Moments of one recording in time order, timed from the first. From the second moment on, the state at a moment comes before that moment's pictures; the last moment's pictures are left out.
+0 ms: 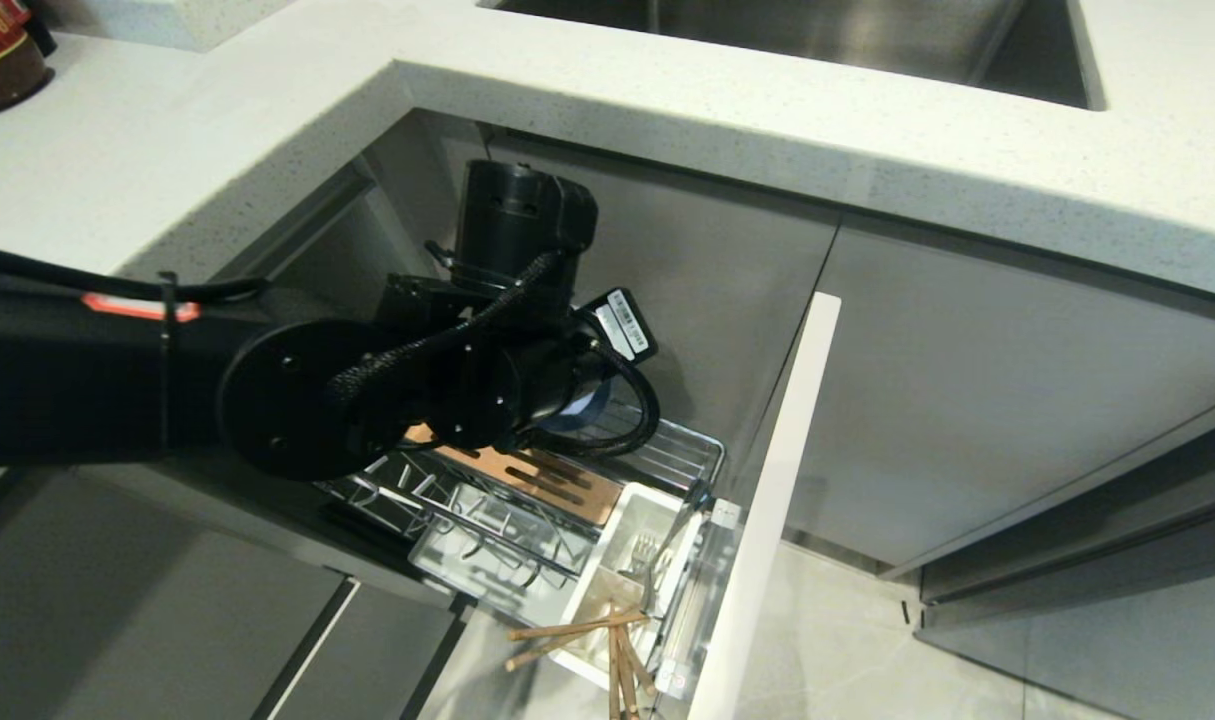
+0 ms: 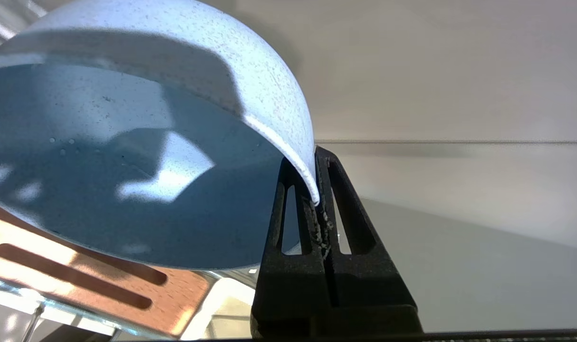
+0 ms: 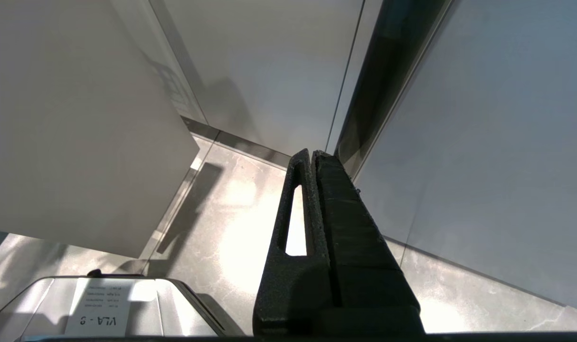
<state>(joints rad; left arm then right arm) -0.80 1.79 -1.36 -0.08 0.48 -0.69 0.00 0.00 0.00 0.00 0.00 -0.01</state>
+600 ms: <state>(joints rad) -0.84 1.43 -1.38 -0.08 0.56 -0.54 0.00 0.00 0.00 0.00 0.00 -0.01</state>
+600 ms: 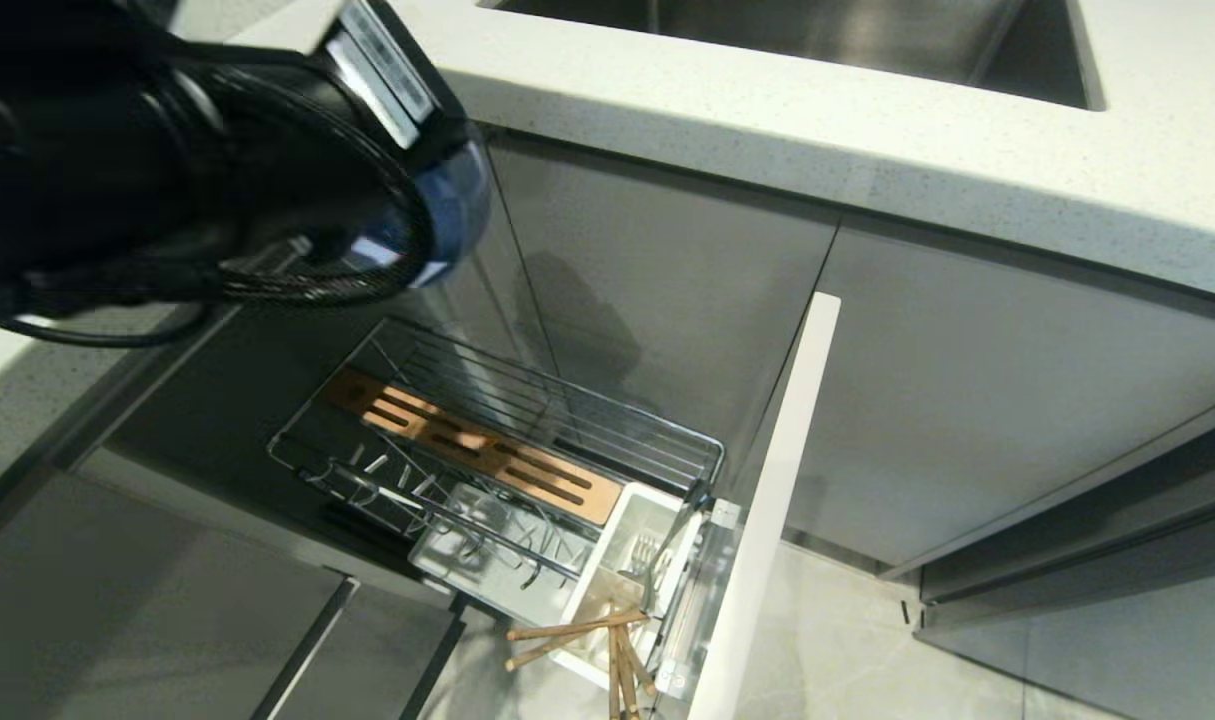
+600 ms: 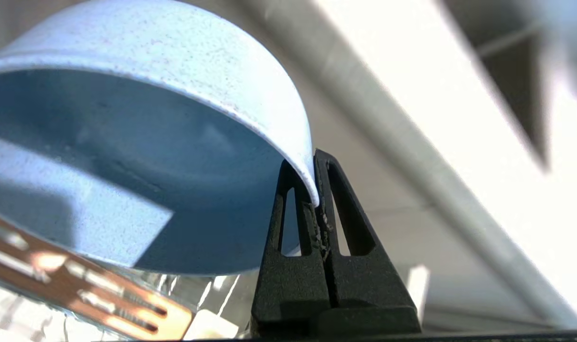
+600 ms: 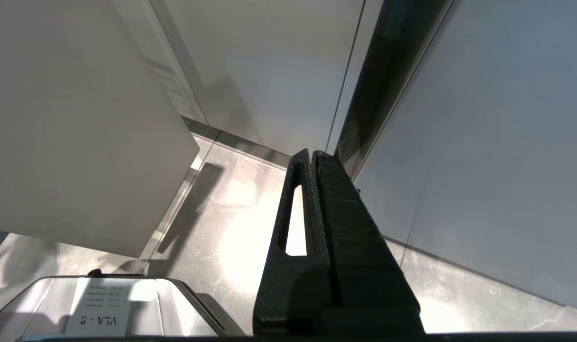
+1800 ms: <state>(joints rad) -0.08 1.07 -1.46 0.02 0.41 -0.12 0.00 0.00 0.00 0.00 0.00 -0.01</state>
